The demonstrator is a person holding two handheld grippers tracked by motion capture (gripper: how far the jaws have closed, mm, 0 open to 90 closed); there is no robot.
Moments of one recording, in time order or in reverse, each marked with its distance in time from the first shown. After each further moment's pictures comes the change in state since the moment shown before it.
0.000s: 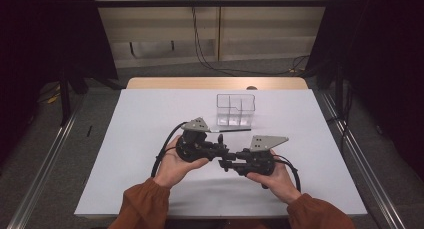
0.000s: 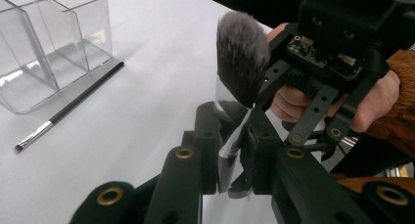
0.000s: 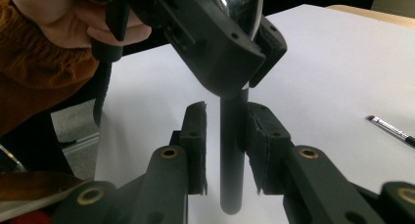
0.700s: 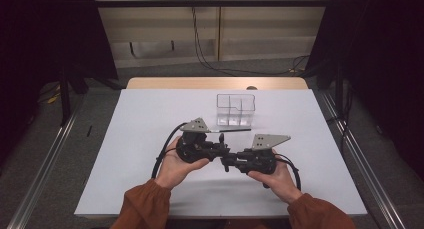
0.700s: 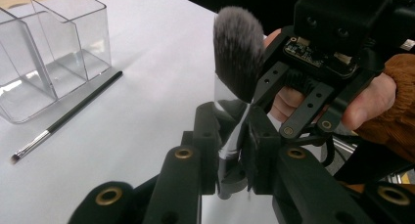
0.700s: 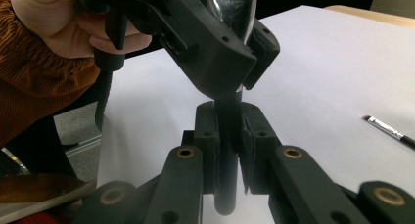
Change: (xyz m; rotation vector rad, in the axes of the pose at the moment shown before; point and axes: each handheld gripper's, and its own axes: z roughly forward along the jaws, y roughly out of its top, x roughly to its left) left arm -0.001 -0.002 -0.001 -0.039 -0.009 0.006; right arm -0.001 0.003 -0.004 -0.004 0.000 0.005
